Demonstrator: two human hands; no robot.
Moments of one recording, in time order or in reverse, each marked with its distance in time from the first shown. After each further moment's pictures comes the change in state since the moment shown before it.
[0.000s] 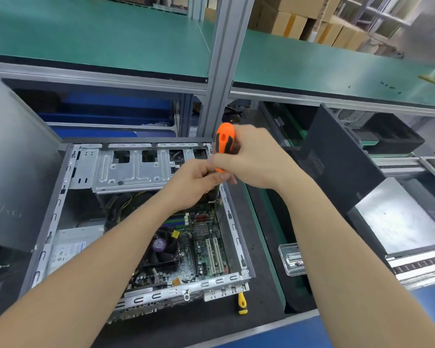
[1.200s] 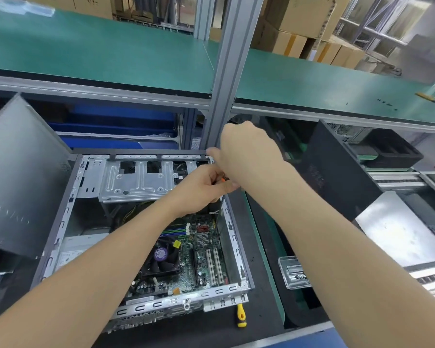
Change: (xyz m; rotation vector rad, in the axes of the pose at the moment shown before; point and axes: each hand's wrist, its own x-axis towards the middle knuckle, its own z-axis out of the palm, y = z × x) left_hand 0.006 0.033 0.002 -0.014 -0.063 -0.037; right_hand 0.027 -0.035 0.003 -0.660 0.087 0.133
